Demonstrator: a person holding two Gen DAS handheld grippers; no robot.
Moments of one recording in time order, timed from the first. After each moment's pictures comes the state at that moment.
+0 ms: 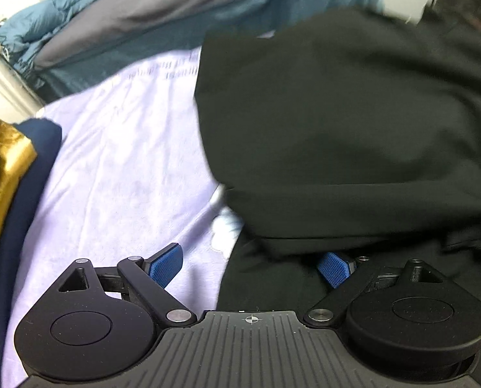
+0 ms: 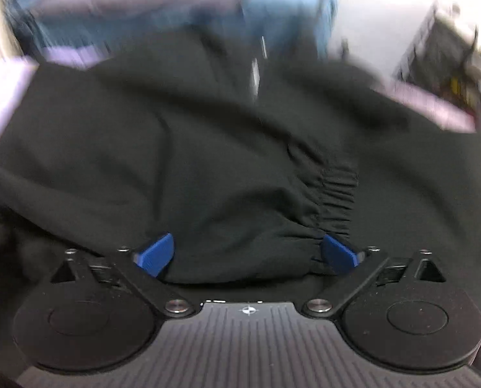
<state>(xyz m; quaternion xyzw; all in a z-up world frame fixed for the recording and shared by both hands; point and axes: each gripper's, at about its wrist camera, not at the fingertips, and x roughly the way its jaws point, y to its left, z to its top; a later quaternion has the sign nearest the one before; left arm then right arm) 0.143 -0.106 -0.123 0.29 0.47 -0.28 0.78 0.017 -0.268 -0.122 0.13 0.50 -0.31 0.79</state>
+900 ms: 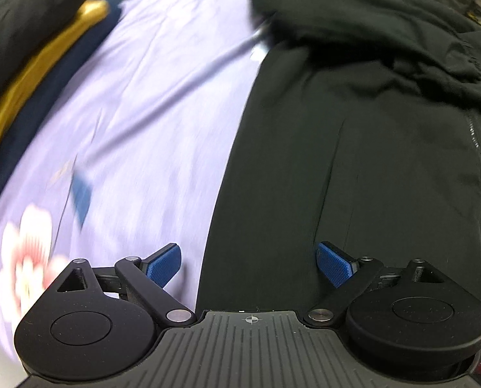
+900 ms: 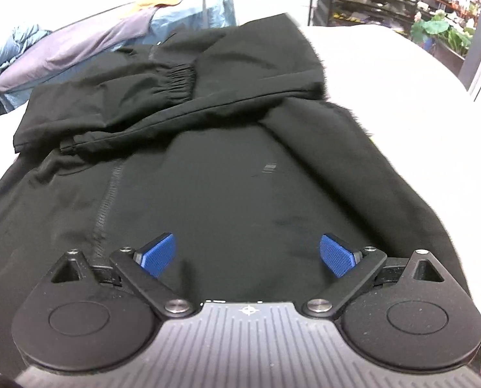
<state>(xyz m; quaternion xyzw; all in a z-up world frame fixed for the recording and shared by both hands) 0.037 0.078 -0.097 0.22 0.54 -0.29 0.76 -0.246 -0.184 -0.069 0.23 0.39 -0.41 0.79</state>
